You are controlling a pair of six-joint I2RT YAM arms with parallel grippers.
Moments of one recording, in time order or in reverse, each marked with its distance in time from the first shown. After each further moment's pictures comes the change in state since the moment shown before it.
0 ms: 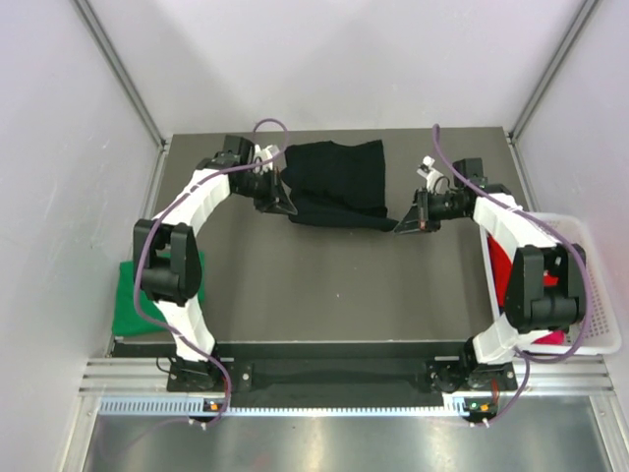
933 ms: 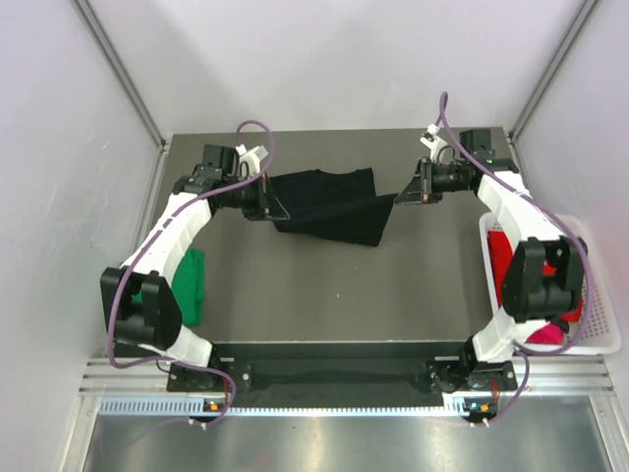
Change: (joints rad) left arm -0.003 -0.341 -0.200 0.028 -0.019 -0.011; right arm -0.011 0.043 0.248 -0.066 -0.042 -0.034
